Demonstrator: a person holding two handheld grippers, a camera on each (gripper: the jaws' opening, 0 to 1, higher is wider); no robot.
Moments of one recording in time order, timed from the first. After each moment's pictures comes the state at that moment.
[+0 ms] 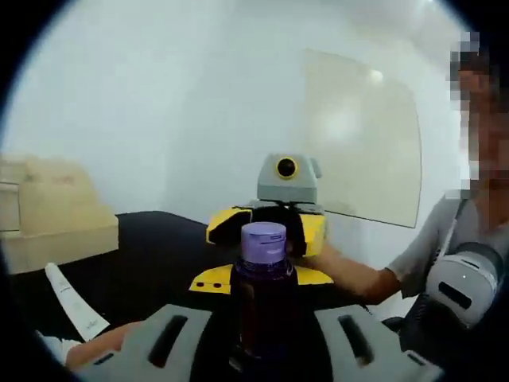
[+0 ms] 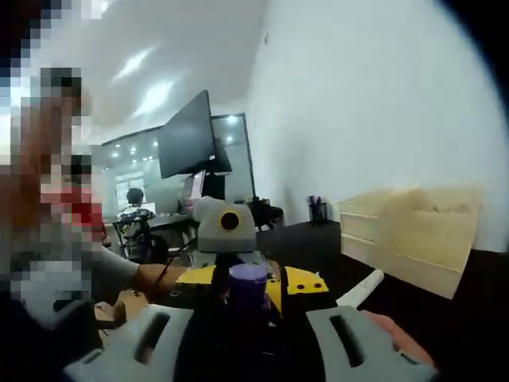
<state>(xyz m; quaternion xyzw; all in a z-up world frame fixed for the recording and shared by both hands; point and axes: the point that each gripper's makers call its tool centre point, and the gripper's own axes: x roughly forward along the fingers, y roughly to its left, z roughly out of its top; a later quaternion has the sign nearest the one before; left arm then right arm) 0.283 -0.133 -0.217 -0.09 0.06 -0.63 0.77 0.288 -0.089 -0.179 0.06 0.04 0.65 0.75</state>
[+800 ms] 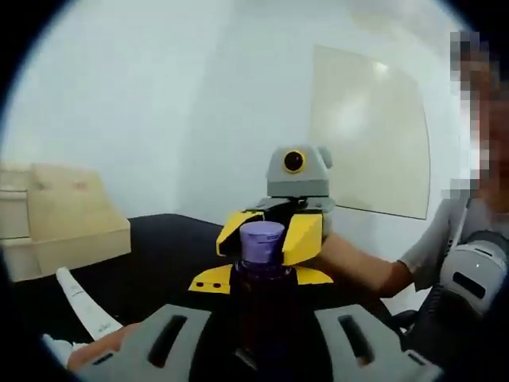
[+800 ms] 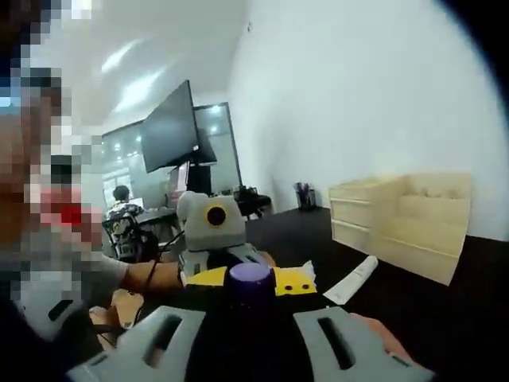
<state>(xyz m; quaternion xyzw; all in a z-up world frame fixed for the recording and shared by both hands) 0.292 -0.127 -0.224 -0.06 0.05 -0.61 0.79 0.295 -0.082 -0.187 0.05 0.08 0.63 0.77</state>
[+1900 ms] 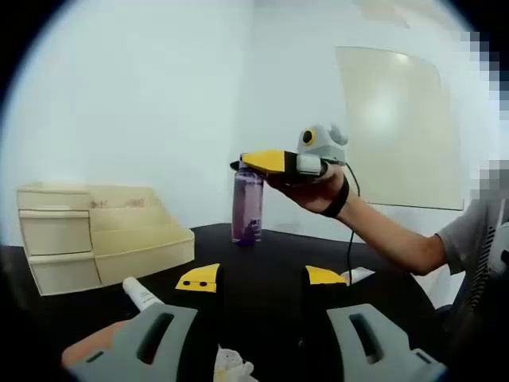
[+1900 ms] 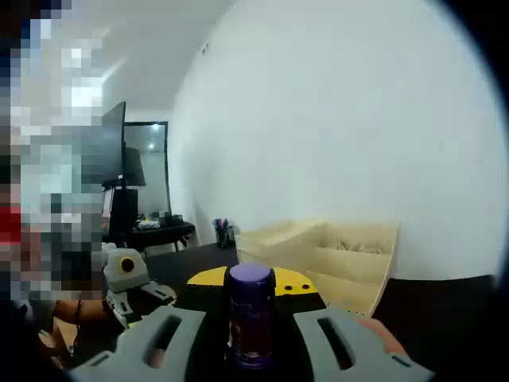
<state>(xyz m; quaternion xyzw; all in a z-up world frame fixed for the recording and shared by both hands) 0.341 -0.071 -0.224 -0.04 0.02 -0.50 0.86 0.420 -0.125 -0.118 0.05 0.01 0.47 0.88</state>
